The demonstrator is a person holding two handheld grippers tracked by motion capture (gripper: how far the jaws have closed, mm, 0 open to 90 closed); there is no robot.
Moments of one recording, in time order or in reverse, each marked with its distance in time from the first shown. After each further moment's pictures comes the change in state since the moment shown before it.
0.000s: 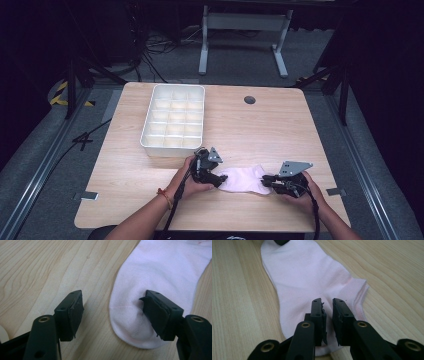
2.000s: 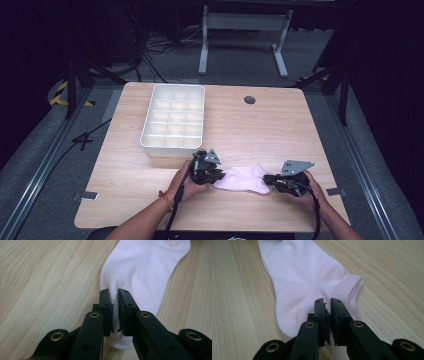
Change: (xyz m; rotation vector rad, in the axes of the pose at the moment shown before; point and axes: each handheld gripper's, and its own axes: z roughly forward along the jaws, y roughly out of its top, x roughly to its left) left arm -0.002 -0.003 -0.008 -0.027 -0.101 0.006; right arm -0.005 -0.002 -0.002 -0.001 -0.009 -0.008
